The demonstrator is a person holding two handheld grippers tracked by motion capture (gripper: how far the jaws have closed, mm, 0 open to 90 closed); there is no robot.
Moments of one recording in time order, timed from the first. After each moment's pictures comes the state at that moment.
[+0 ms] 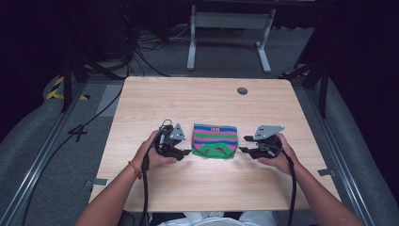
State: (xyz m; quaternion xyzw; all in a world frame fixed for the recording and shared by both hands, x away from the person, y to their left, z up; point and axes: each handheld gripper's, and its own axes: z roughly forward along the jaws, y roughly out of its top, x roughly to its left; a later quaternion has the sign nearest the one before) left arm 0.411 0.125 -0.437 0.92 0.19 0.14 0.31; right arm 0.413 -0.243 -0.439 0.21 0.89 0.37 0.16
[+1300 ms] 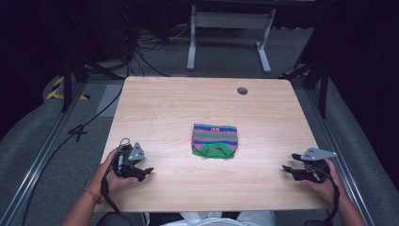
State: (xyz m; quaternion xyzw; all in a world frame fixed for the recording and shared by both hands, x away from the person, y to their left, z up) left arm 0.349 0.235 -0.461 0.91 0.28 0.16 0.27; right arm 0.347 -0.384 -0.475 0.36 0.85 0.33 0.20
